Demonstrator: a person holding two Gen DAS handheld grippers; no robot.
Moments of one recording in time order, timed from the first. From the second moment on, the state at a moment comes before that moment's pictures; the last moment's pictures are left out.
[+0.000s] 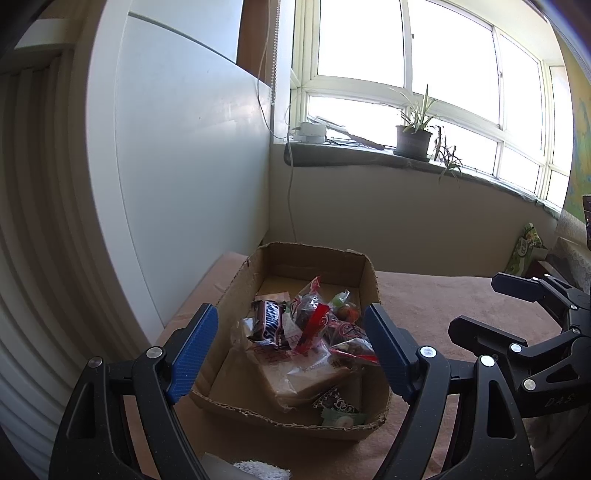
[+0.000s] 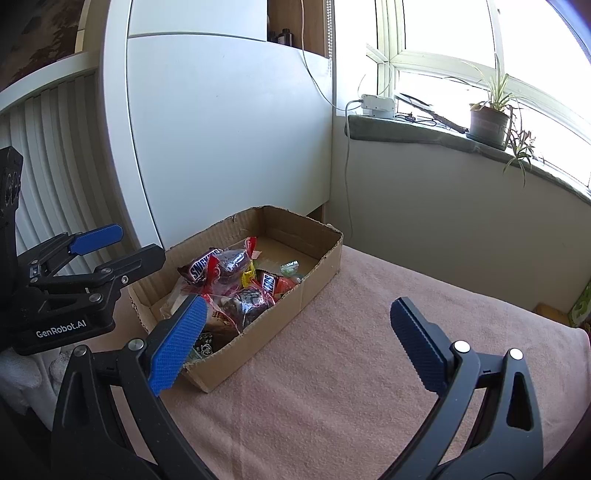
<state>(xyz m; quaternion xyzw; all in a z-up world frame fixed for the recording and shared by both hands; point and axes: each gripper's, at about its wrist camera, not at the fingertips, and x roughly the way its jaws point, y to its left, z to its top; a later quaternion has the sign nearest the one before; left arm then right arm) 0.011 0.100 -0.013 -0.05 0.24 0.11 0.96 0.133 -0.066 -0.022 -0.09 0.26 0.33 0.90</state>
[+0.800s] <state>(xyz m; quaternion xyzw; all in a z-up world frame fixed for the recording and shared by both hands) 0.012 0.099 -0.015 -0.05 0.23 0.12 0.96 0.132 -0.066 -0.025 -0.09 0.26 0.33 0.90</state>
